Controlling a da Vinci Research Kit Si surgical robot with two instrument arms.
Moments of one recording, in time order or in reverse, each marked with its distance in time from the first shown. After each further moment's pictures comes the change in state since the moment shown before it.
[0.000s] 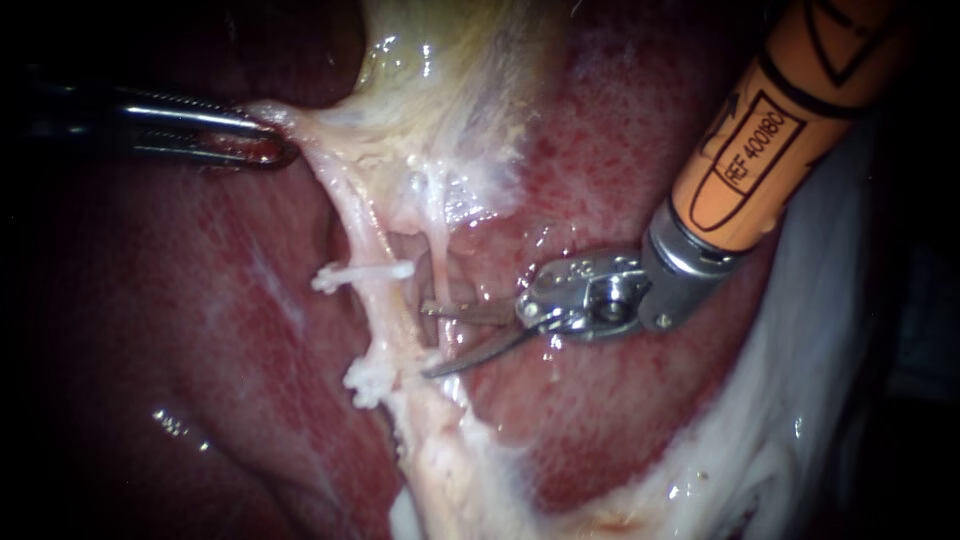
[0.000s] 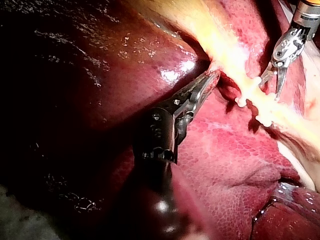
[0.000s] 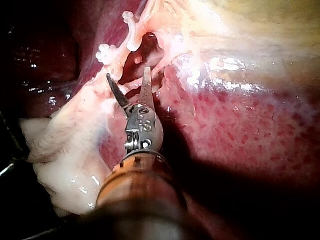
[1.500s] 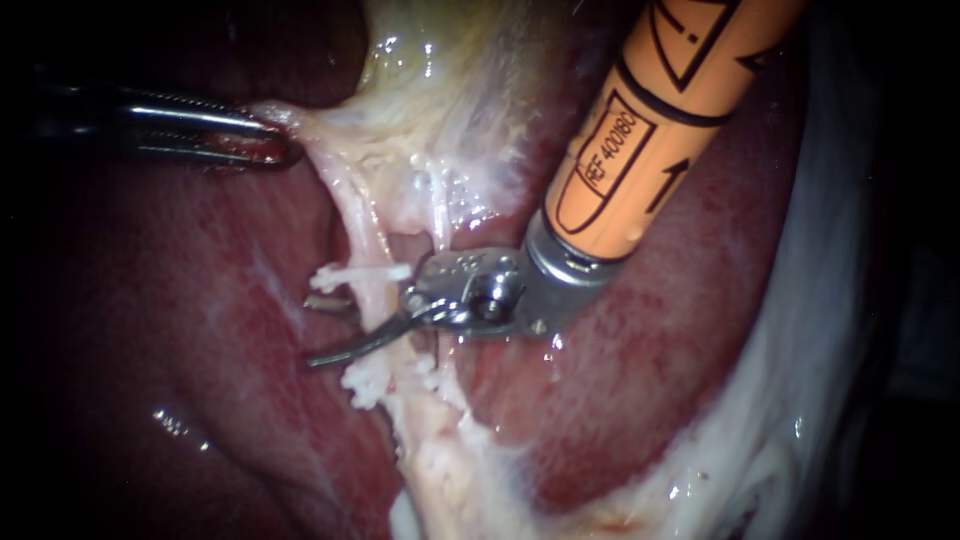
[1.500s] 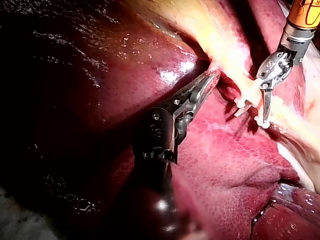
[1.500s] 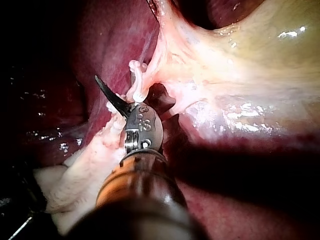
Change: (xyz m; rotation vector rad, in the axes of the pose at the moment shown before) right arm 0.007 0.000 0.007 0.144 0.155 0.054; left arm 0.000 0.000 0.000 0.002 -0.003 0.000
